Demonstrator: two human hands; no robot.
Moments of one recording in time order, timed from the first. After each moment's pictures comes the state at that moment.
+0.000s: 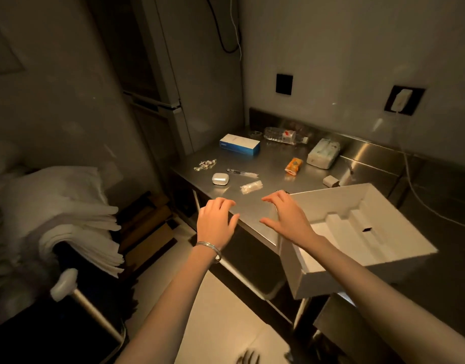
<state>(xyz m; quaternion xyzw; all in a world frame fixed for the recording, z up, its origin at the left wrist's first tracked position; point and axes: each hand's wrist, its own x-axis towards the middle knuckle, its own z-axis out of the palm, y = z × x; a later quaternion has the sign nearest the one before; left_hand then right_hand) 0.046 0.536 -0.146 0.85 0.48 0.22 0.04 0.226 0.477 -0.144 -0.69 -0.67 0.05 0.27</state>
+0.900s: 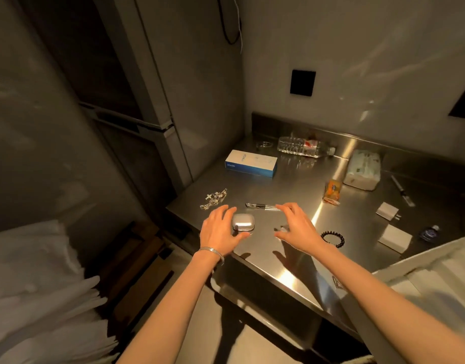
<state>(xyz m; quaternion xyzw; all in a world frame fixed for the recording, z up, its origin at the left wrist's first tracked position) 0.040 0.839 -0.194 0.89 0.42 0.09 0.11 0.229 0.737 -0.203 -0.79 -0.55 0.14 0.21</state>
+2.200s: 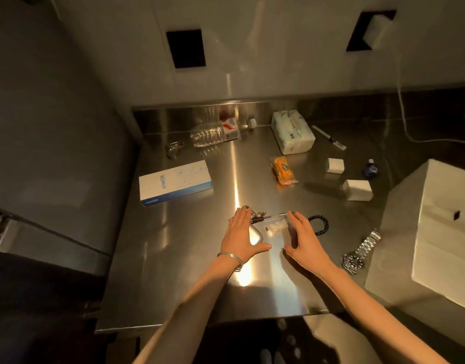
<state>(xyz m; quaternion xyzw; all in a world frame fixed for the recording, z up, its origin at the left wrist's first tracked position) 0.207 0.940 -0.290 0.94 0.09 -0.08 0.33 0.243 0.761 -0.272 -0.91 -0.17 0.18 0.34</state>
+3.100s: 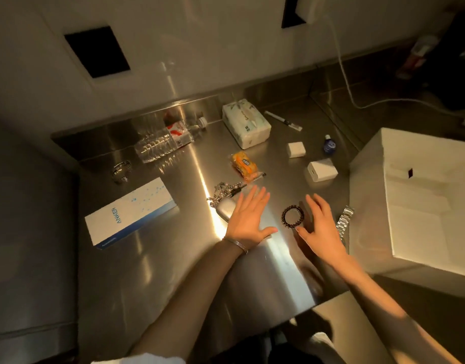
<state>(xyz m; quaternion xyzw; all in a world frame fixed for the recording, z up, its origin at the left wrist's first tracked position) 0.290 0.906 -0.279 0.95 -0.19 -0.07 0.23 0.265 0.712 -0.267 -0.94 0.01 0.04 0.33</state>
